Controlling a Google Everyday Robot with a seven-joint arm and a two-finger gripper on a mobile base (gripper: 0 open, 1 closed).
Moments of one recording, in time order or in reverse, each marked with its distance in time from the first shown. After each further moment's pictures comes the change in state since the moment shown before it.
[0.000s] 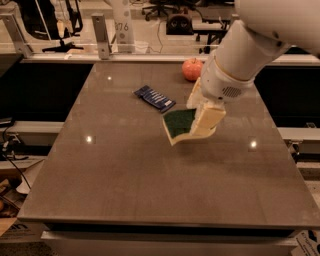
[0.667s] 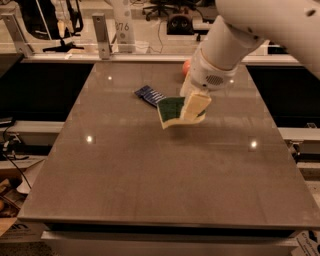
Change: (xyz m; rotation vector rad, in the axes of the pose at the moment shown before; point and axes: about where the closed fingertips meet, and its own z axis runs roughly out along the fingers) arm -0.007 -0.051 0.019 0.046 0.006 0.062
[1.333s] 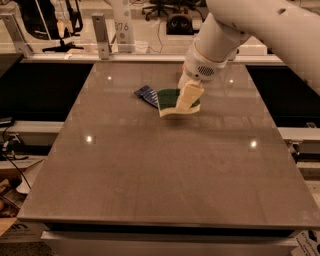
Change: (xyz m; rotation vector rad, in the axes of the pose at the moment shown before) arm -0.002 -0.047 0.022 0.011 0.001 0.065
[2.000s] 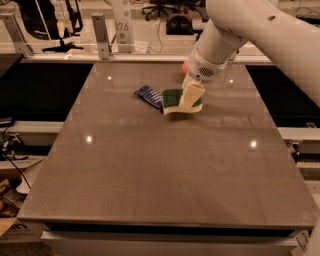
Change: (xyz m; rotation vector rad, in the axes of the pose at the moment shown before) arm 0.017 -0.026 0.021 0.006 0.020 0.056
